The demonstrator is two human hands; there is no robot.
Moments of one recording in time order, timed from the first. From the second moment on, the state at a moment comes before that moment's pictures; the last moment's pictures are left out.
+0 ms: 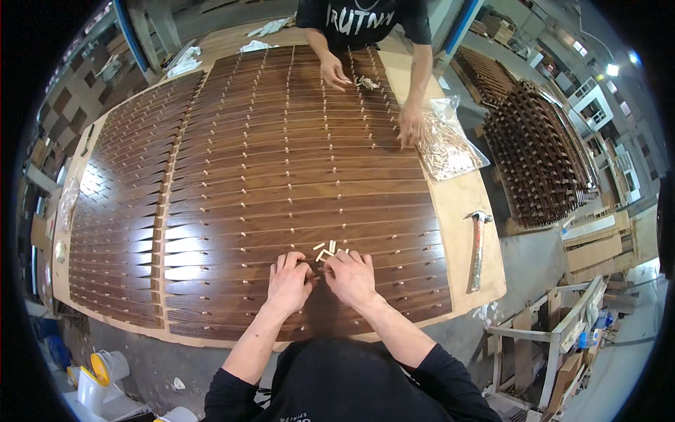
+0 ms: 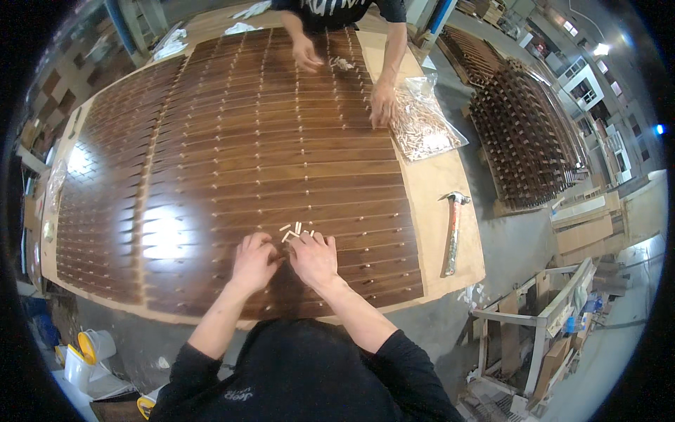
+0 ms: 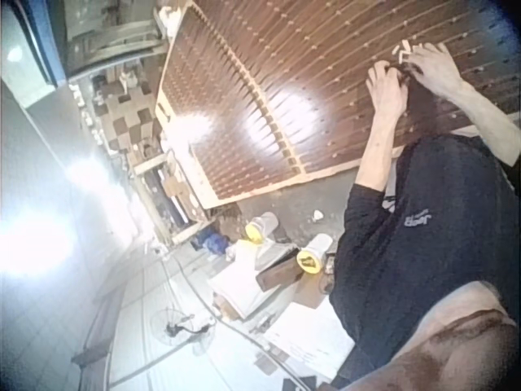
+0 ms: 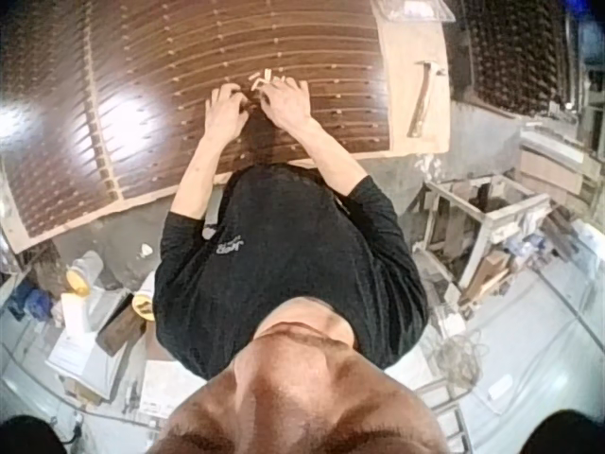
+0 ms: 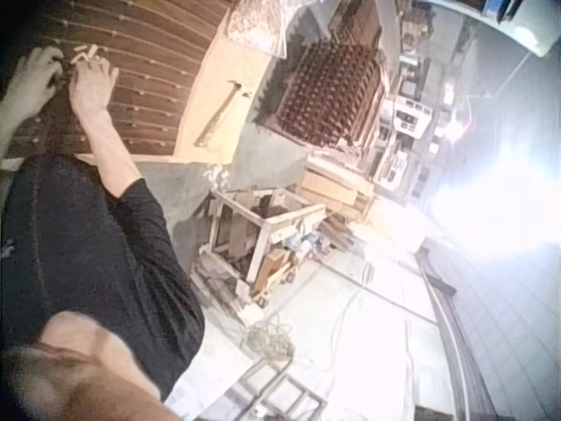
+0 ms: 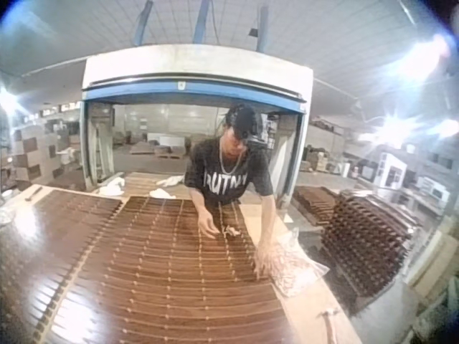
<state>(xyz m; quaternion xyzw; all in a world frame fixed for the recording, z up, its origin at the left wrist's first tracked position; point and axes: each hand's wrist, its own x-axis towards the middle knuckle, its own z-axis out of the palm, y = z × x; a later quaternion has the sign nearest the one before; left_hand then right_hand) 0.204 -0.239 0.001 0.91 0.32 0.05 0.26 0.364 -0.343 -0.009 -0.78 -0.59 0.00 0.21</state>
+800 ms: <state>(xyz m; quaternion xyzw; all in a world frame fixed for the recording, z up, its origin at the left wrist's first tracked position) 0.270 -0.261 -0.015 0.15 0.42 0.31 0.84 0.384 -0.352 0.051 -0.70 -0.43 0.30 0.48</state>
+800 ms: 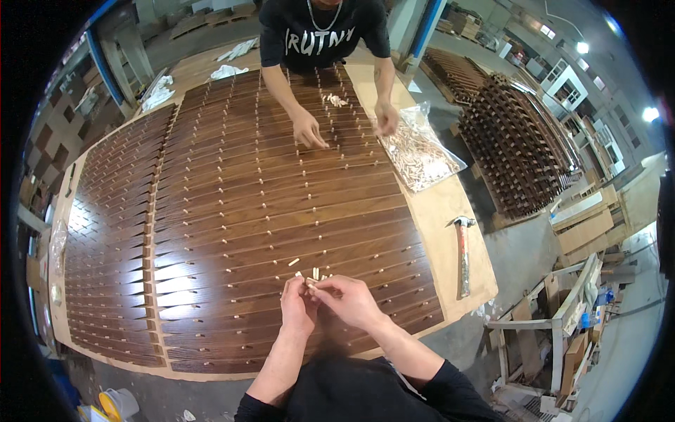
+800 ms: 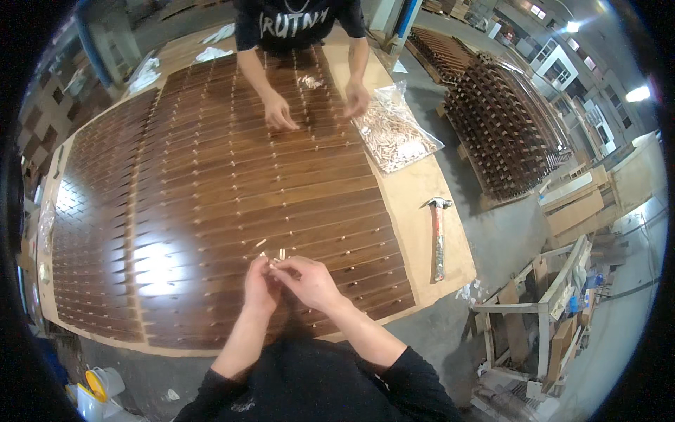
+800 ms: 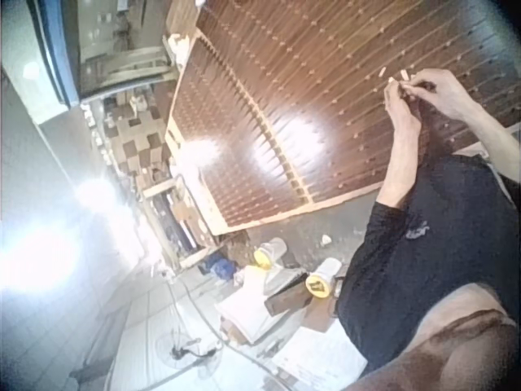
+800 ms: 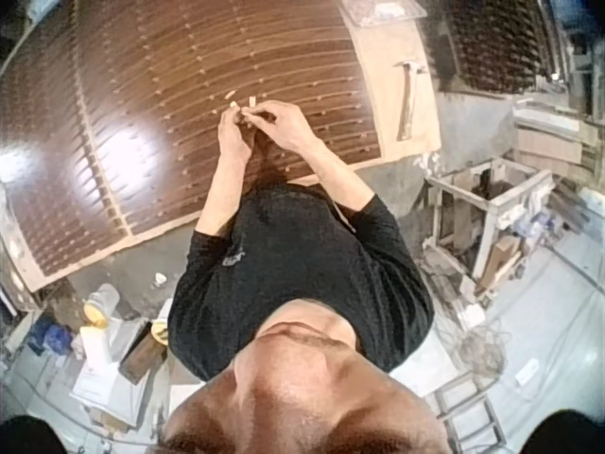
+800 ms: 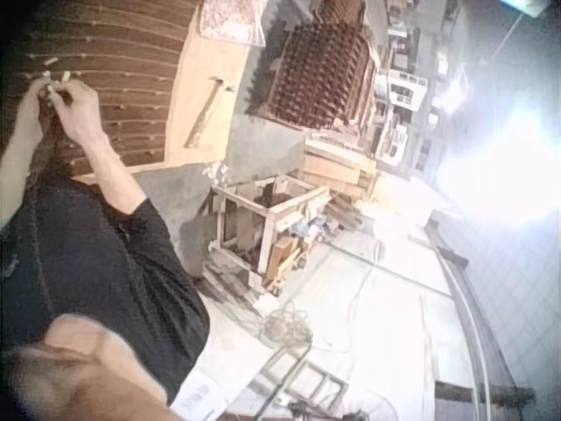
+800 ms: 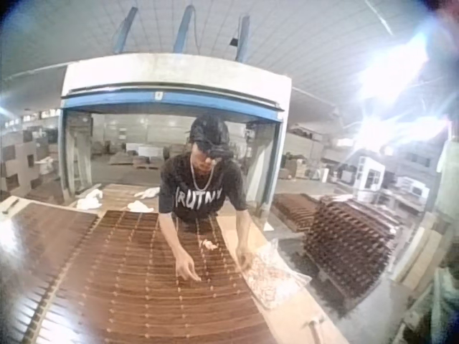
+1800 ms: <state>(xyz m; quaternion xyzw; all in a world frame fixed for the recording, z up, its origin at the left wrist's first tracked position) 0.268 -0.269 -0.005 0.31 0.39 0.19 0.85 0.542 -0.341 -0.023 -0.83 -0.55 -0.01 0.06</state>
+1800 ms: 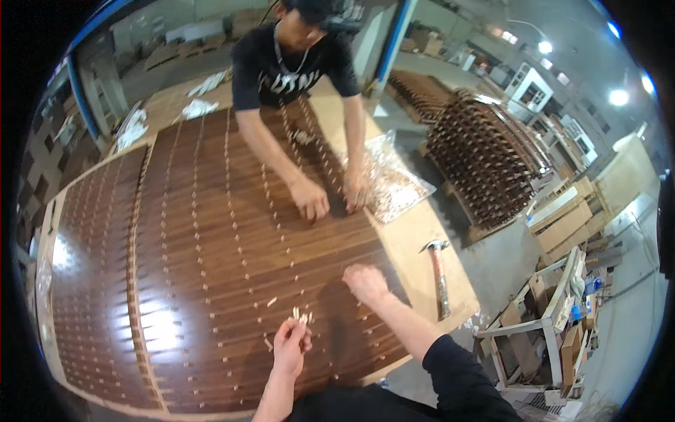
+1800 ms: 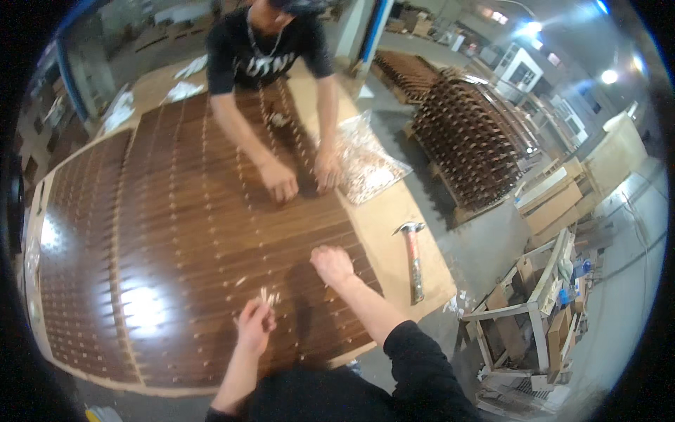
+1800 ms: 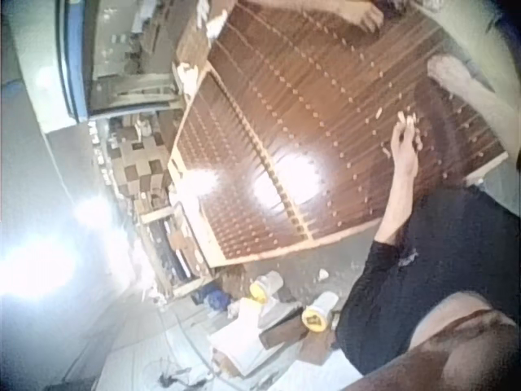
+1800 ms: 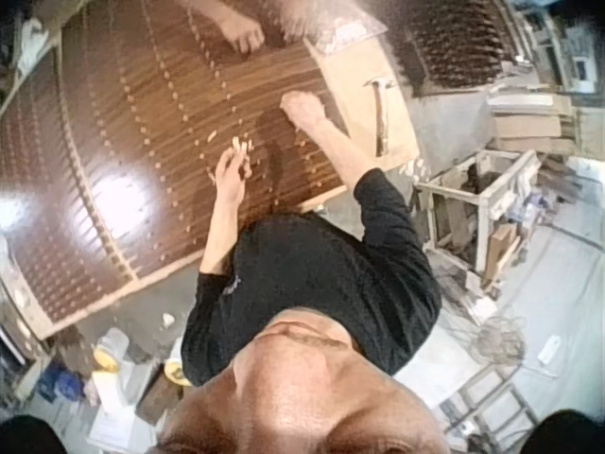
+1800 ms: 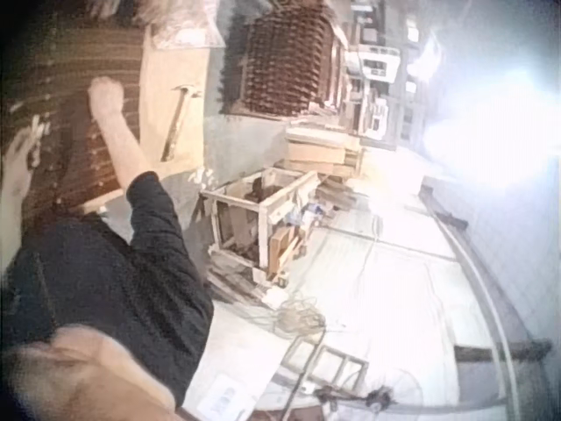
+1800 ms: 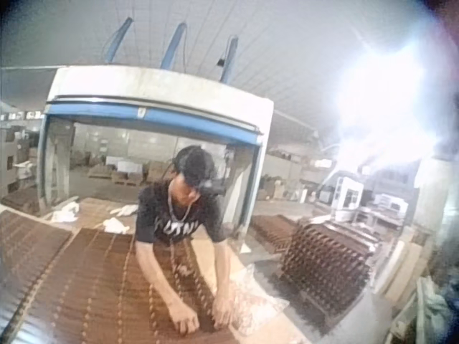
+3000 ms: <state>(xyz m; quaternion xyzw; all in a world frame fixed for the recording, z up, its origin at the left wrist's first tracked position) 0.293 -0.279 -0.002 0.41 0.38 0.19 0.81 0.500 -0.391 0.049 -0.80 -0.20 0.34 0.45</state>
